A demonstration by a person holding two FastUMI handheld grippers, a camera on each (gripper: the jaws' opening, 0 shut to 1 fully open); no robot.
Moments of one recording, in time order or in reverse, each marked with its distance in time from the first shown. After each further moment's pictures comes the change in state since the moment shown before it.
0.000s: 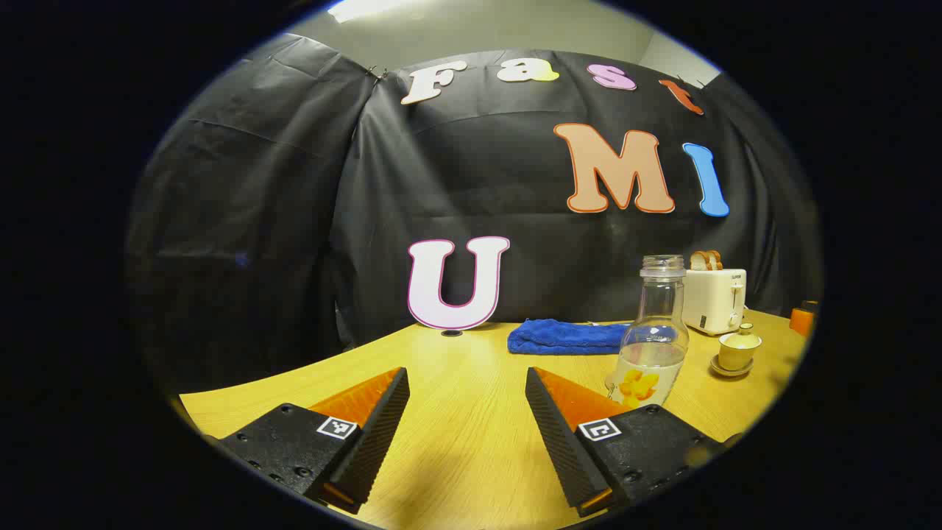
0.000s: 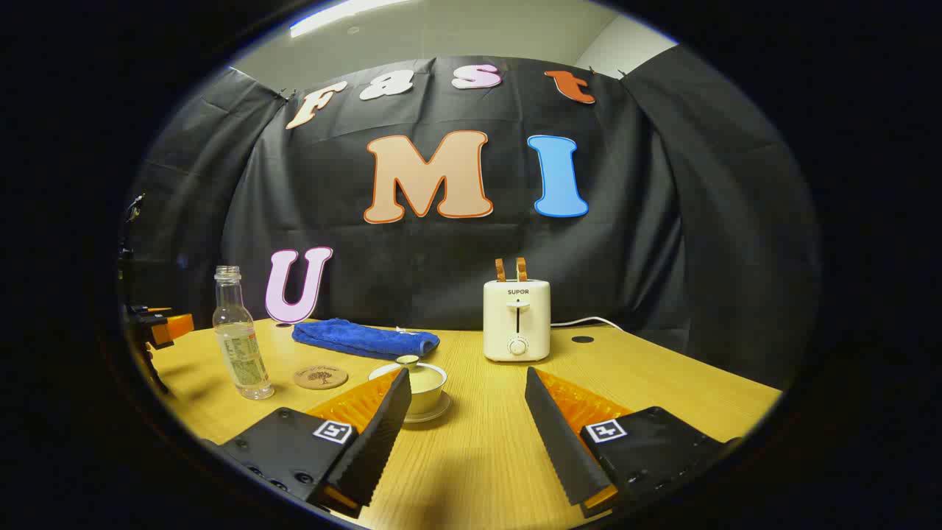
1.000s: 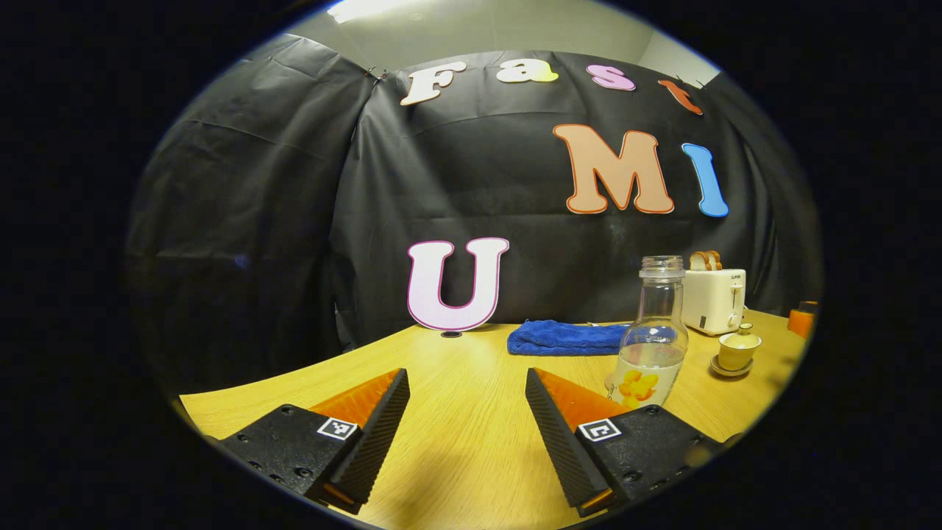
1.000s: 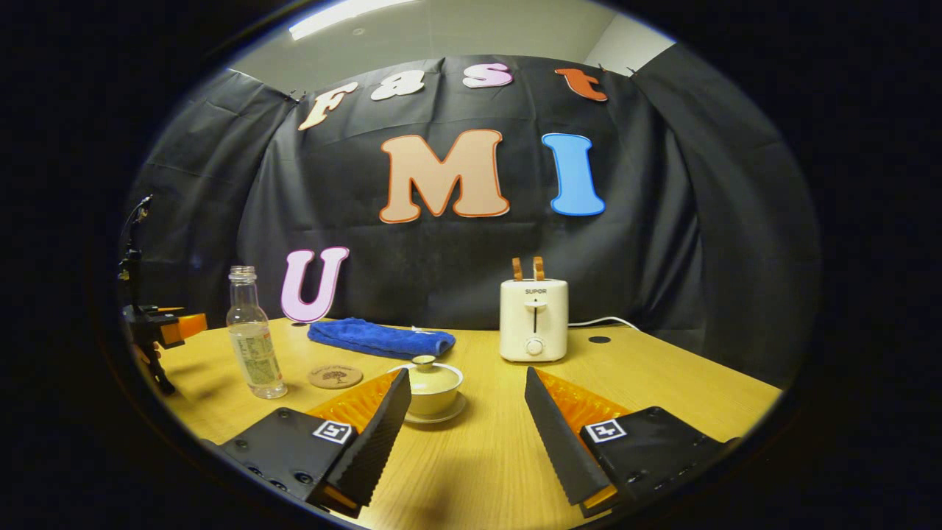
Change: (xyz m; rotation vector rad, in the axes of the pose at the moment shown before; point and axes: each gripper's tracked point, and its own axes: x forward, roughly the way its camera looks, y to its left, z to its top) left arm 0.001 0.001 0.001 0.002 -0.003 -0.002; right arm 0.003 0.021 -0.001 0.004 0.005 0.102
